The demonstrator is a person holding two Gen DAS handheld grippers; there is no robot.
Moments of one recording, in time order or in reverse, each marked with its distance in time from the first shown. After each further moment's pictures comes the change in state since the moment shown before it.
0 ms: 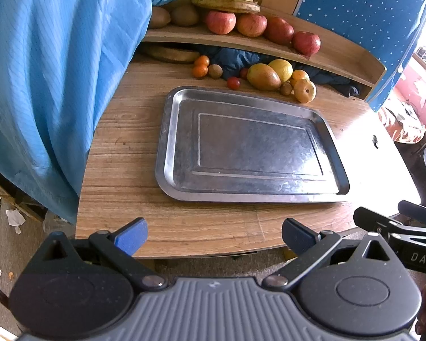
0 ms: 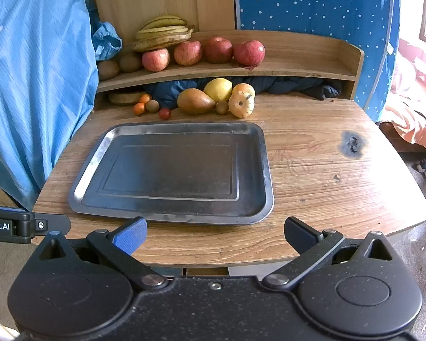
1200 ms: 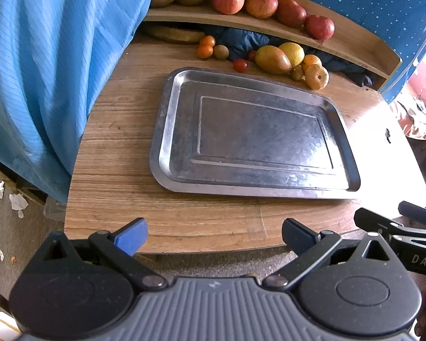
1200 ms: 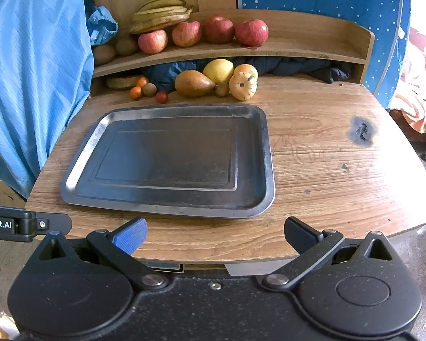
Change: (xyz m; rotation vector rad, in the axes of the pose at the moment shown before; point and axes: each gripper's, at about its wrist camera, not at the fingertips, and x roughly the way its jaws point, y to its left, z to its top) left arm 0.024 -0.008 0.009 -0.036 0.083 0.030; right arm 0.026 -0.017 0.007 -0.003 0.083 0.037
